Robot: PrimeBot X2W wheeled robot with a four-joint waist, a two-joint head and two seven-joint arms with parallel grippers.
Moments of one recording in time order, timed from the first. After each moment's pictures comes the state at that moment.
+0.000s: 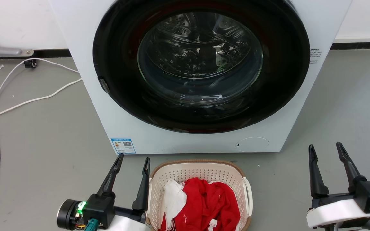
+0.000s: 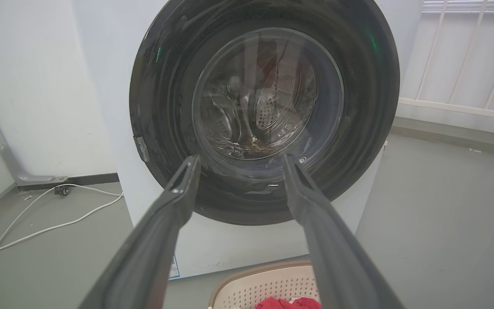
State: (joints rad) left arm 0.05 0.07 -0.18 -0.01 -0.08 -0.05 -0.26; right arm 0.02 -0.05 -0.06 0.05 0.01 0.13 -0.26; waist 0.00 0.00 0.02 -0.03
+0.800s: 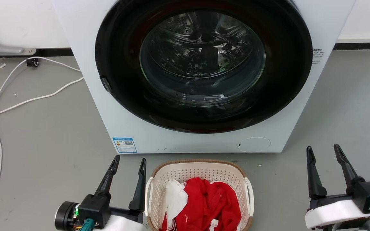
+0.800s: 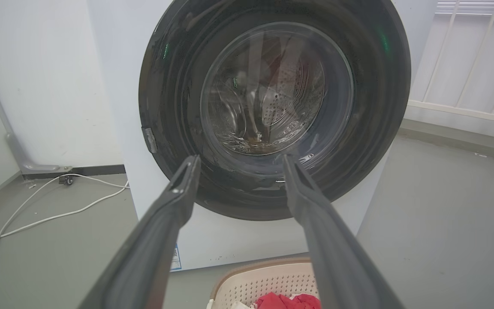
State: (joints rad) left arm 0.05 0.05 -0.14 0.01 -0.09 -0.08 -0.26; right arm 0.02 -0.05 -0.05 0.07 0.03 0.13 -0.26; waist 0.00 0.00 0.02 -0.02
